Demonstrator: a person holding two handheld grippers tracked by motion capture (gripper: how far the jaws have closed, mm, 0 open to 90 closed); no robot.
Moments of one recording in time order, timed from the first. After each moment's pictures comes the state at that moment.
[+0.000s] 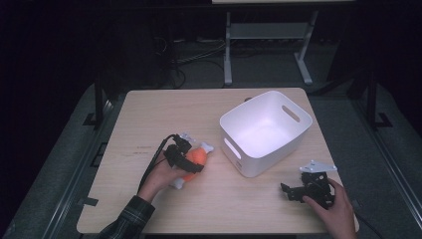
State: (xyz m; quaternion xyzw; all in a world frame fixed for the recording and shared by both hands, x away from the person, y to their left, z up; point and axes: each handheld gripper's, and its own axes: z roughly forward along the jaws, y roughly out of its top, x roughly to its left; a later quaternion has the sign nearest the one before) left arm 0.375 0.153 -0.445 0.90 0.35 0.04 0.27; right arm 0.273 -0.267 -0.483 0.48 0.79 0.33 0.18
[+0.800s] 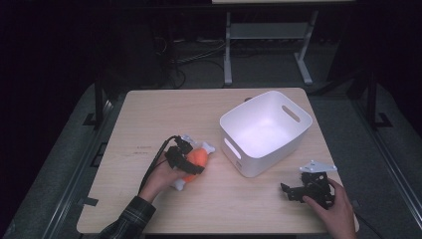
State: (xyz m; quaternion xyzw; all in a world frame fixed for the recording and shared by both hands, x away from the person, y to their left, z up) left arm 0.373 0.150 -0.446 0.90 0.34 0.02 0.27; right arm 0.273 -0.267 -0.483 0.48 0.79 0.33 0.18
